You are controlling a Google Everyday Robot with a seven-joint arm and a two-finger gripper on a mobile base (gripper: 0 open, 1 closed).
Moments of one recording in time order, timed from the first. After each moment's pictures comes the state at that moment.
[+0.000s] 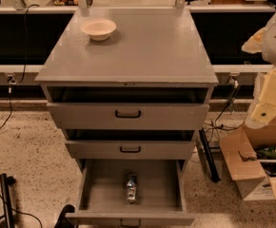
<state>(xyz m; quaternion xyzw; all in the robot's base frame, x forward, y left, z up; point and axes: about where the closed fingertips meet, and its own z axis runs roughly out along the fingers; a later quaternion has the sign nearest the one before) 0.438 -0.217 0.977 -0.60 0.78 -0.03 0.16</state>
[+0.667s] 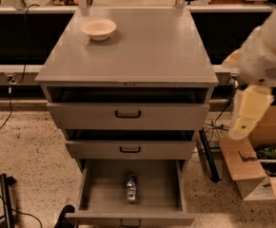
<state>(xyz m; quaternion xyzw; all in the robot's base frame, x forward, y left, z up) 0.450 -0.201 0.930 -0.63 0.76 -0.02 0.14</state>
